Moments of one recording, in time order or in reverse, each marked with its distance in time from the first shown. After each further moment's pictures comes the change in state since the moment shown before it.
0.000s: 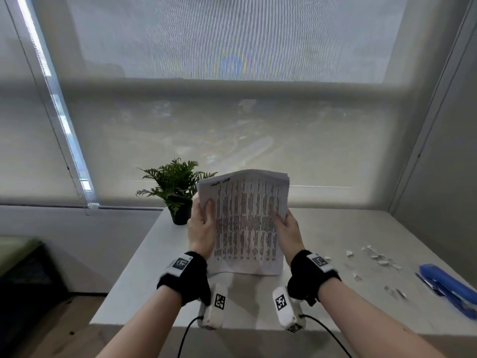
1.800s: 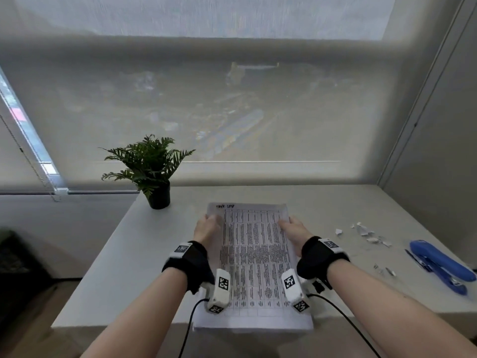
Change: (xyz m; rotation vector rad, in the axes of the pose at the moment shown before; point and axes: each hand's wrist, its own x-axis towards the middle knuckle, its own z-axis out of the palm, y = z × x) left_hand 0.004 -0.076 0.065 0.213 -0.251 -0.580; right_hand 0.100 0.153 -0.078 -0.273 -0.038 0.429
